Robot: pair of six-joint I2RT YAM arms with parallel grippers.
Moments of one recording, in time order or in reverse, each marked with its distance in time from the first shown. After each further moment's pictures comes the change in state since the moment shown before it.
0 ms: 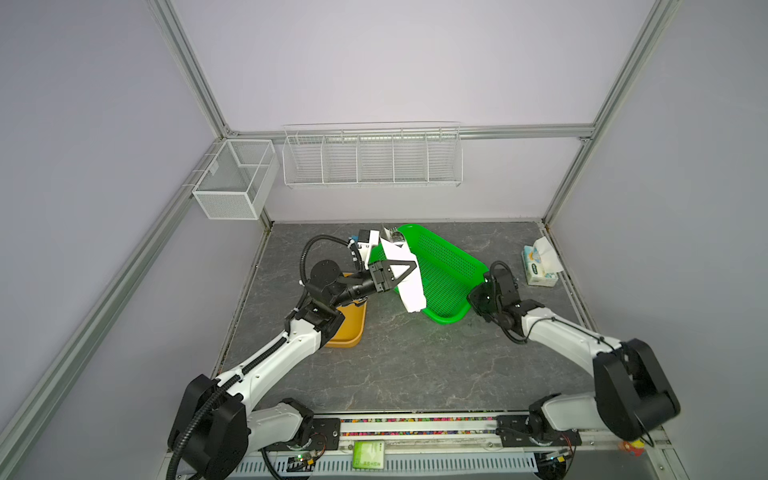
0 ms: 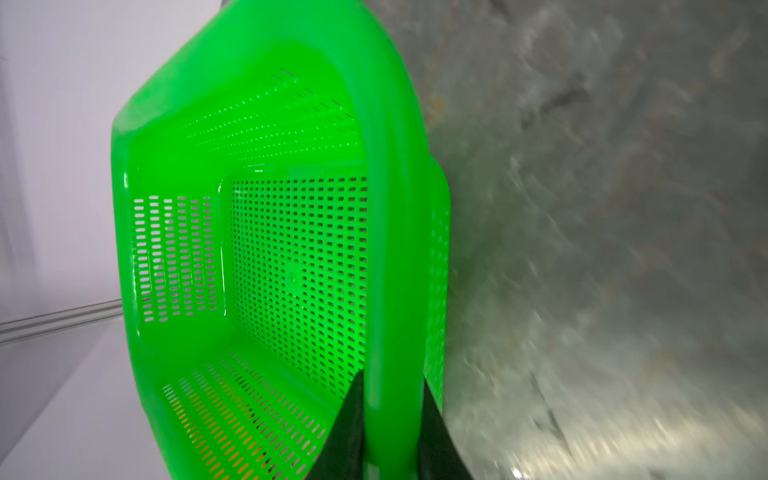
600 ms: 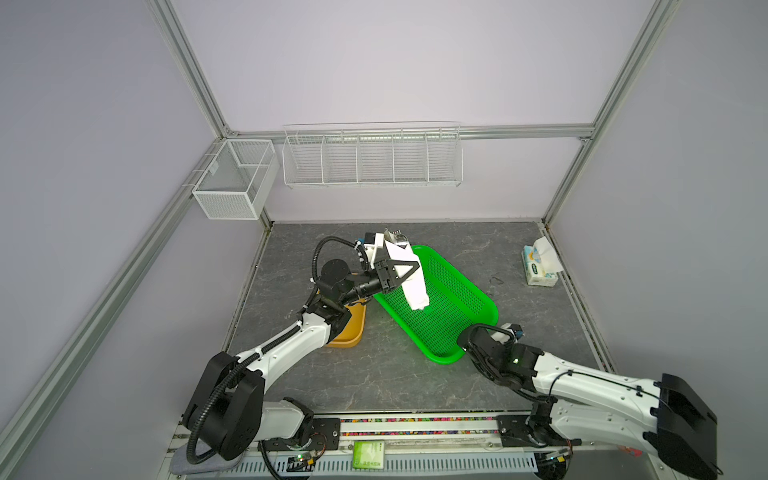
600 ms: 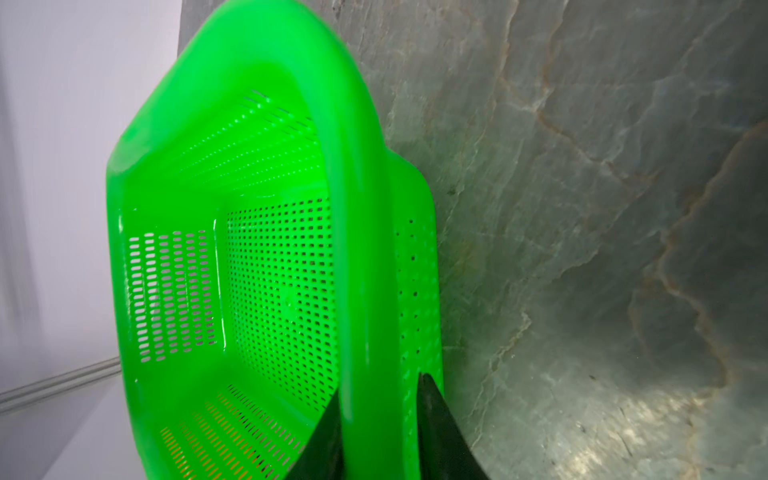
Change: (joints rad) left arm 0.000 0.108 -0.014 0.085 -0.012 -0.065; right arm 0.534 -0.228 -0.127 -0.320 0.489 0.646
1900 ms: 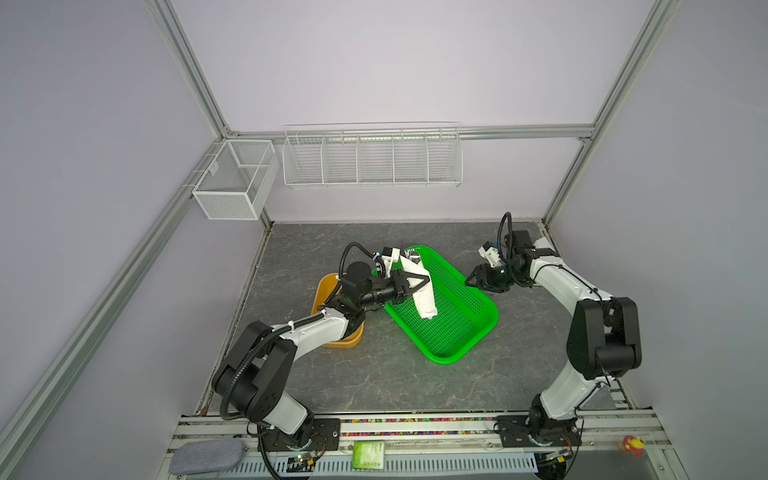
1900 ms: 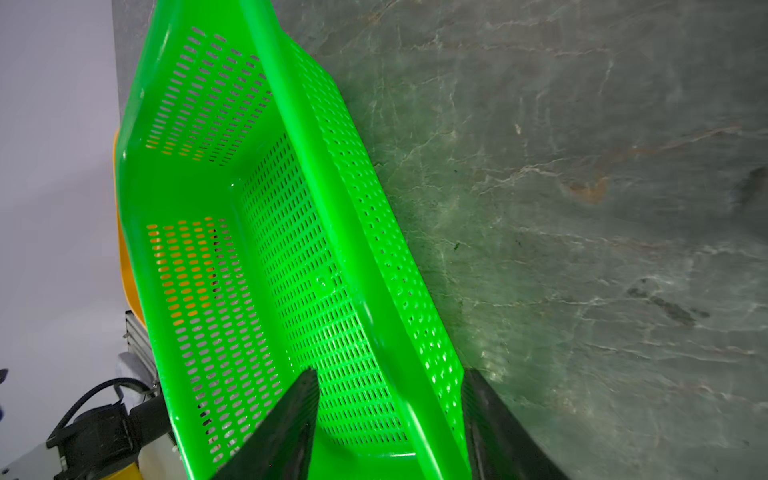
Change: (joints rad) left arm -0.058 0.233 0.011 -0.008 -0.013 -0.031; right arm -0.878 0.670 0.763 -0.285 -1.143 -1.791
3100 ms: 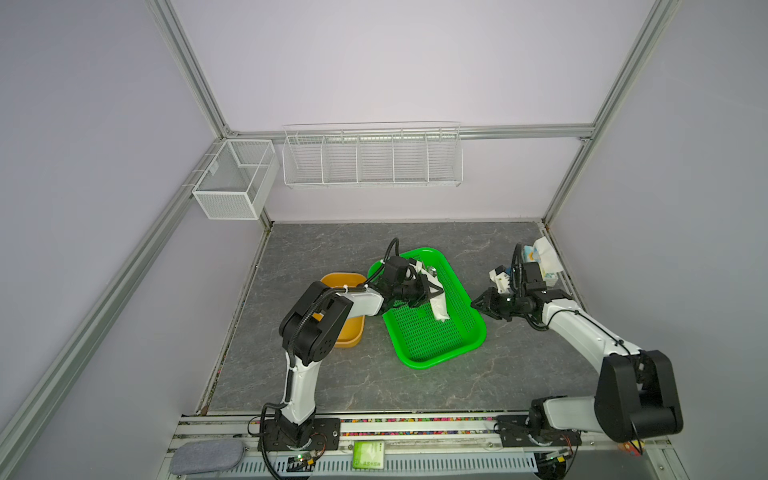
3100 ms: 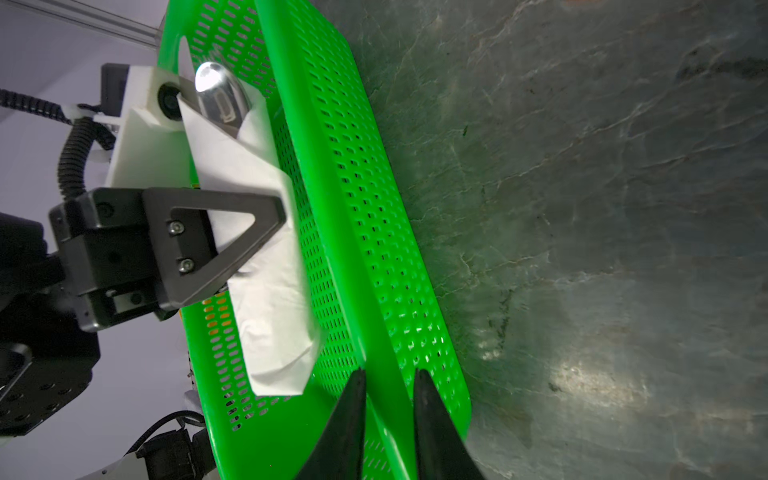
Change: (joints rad) left arm -0.061 0.467 0.368 -0.350 -0.067 0.136; right arm 0.043 -0.379 -0.459 0.274 0.013 0.359
